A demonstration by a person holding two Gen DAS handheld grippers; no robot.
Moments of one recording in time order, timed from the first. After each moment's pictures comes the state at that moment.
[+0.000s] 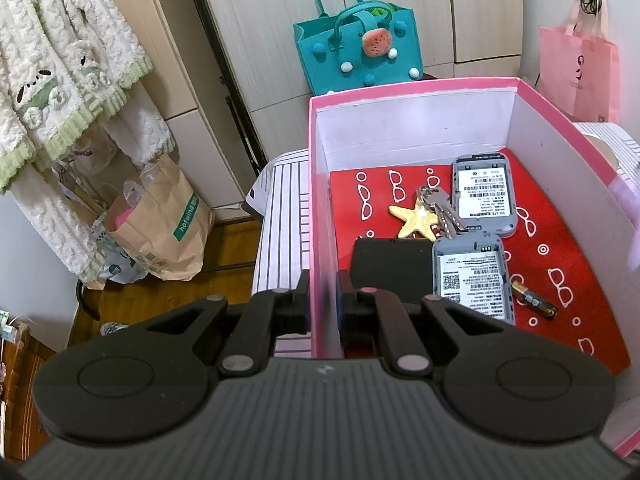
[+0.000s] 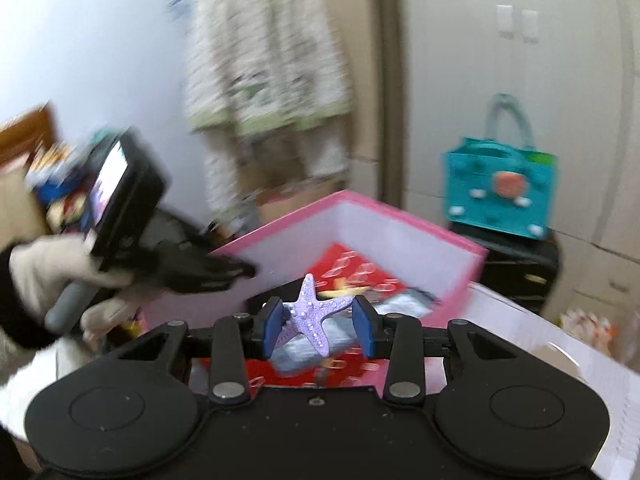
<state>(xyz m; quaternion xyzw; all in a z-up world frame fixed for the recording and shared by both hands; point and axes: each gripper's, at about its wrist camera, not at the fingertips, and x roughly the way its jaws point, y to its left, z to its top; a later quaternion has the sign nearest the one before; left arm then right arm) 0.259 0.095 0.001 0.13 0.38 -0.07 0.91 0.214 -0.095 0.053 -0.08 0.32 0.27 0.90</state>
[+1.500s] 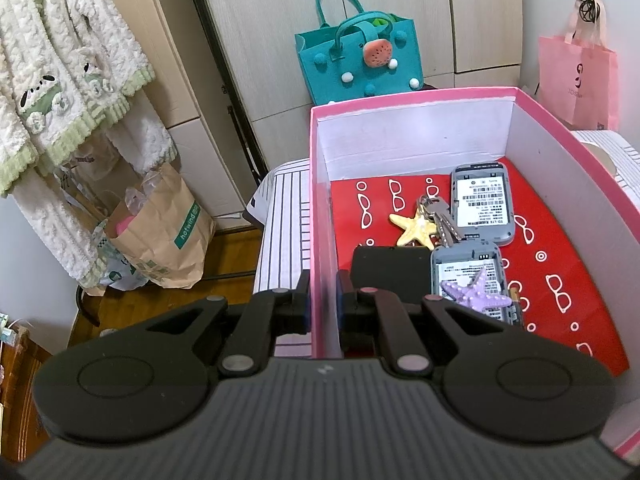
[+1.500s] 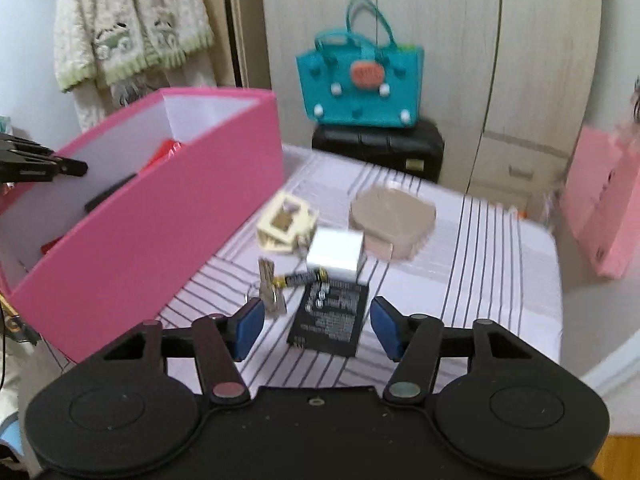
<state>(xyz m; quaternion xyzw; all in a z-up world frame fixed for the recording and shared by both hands) 0.254 0.098 0.001 0.13 0.36 -0.07 0.92 0.202 -0.244 -0.016 -0.03 0.41 0.09 0.91</state>
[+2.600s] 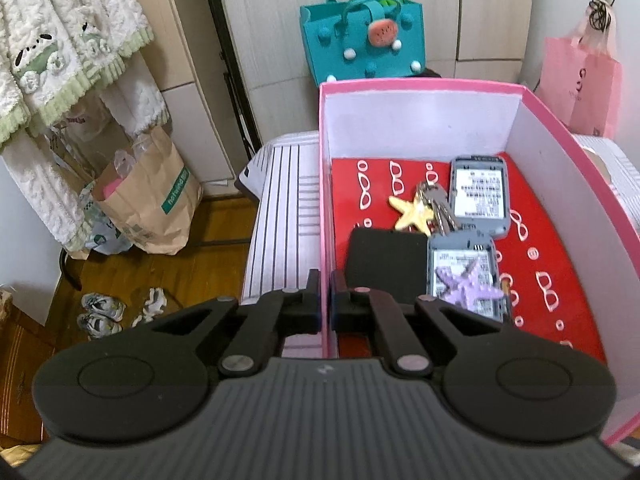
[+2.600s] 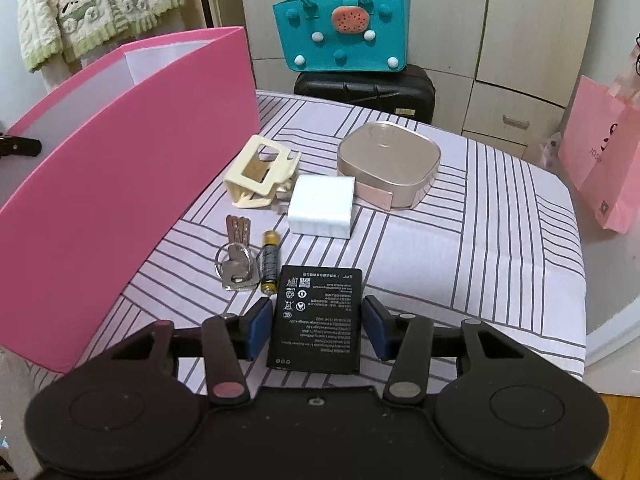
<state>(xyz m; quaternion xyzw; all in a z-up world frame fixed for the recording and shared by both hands) 0.258 0.110 0.005 0.08 0.41 -0.08 0.90 0.215 -0.238 -0.048 -0.04 0.47 0.06 0.88</state>
